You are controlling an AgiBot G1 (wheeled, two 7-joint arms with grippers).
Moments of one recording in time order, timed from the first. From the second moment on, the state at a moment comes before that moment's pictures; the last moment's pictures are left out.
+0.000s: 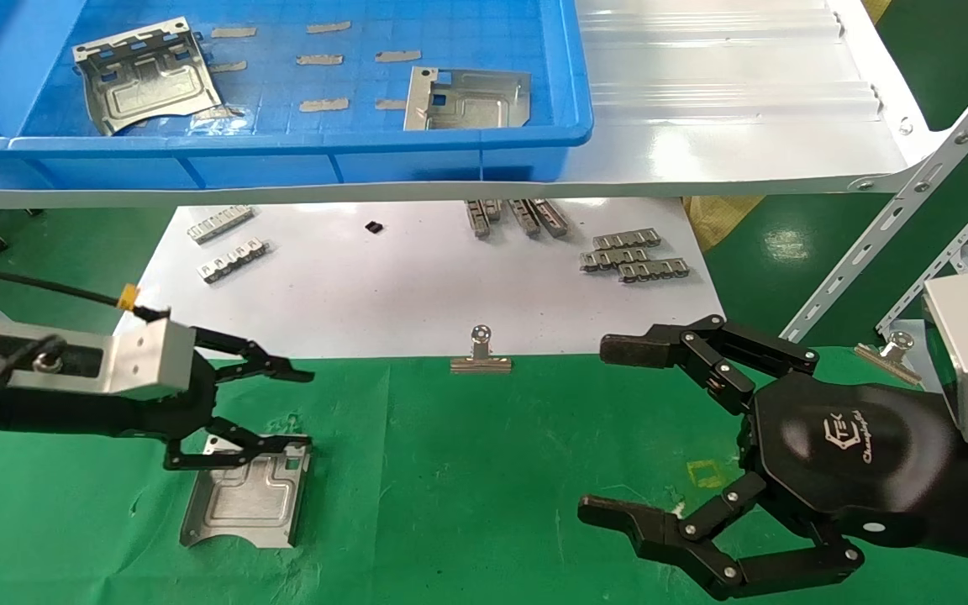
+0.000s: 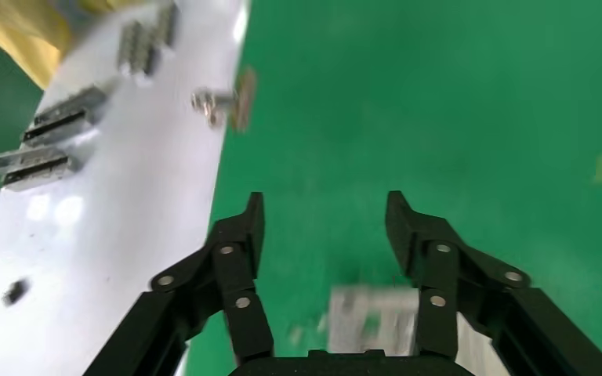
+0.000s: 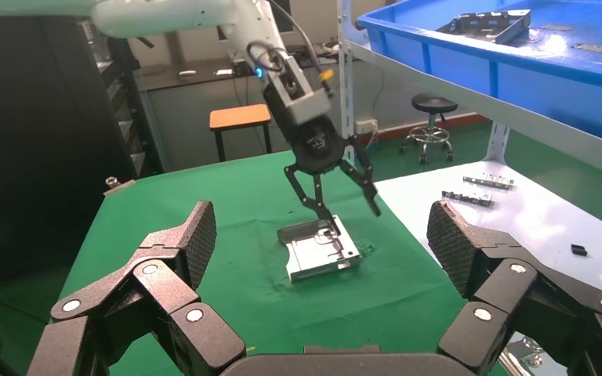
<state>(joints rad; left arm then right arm) -1.73 0.87 0.94 -0.31 1.08 1.58 0.51 1.09 -0.56 -0.39 1.23 -0.64 -1.43 0.12</state>
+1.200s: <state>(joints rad) -1.50 0.77 0.73 -0.61 0.85 1.57 0.21 1.08 -0.56 -0.39 1.23 -0.64 -1.43 0.12</state>
